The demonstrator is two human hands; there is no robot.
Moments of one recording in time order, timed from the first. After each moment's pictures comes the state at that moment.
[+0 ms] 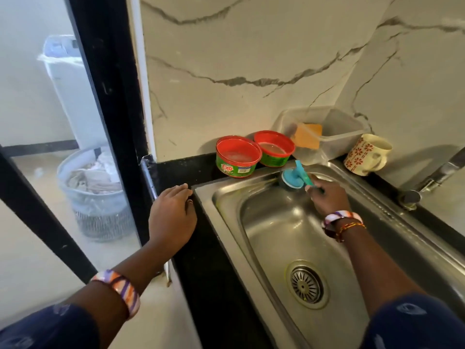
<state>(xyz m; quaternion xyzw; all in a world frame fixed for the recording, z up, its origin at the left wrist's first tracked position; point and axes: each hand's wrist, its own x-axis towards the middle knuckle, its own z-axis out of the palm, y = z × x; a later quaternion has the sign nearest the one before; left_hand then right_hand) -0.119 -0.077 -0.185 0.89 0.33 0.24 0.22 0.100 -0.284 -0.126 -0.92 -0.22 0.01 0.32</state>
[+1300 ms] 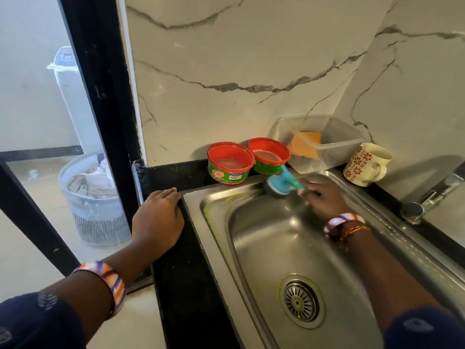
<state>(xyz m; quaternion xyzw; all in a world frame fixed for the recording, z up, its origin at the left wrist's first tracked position) -0.115 -0.087 -0.171 0.90 0.35 0.21 0.18 0.129 -0.291 -0.124 -0.89 -0.31 0.05 0.35</state>
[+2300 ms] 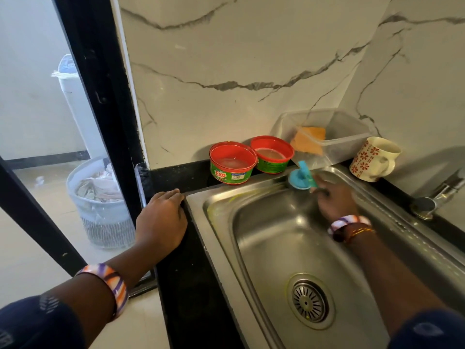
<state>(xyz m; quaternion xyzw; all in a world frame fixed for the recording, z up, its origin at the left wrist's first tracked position) -0.113 -0.086 -0.169 0.90 0.35 0.19 0.16 0.128 -0.297 -0.133 -0.91 -0.26 -0.02 0.32</state>
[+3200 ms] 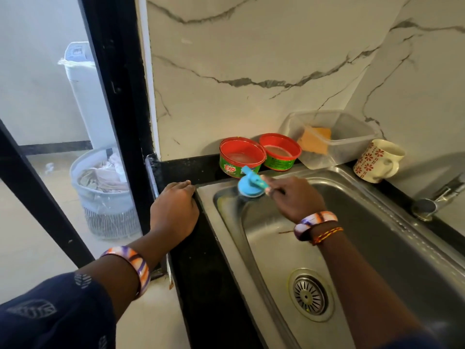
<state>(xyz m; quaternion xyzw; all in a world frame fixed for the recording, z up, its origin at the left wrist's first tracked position) -0.112 -0.081 -0.172 0.91 0.34 0.18 0.17 0.045 -0.239 -0.107 -0.89 -0.41 0.01 0.20</state>
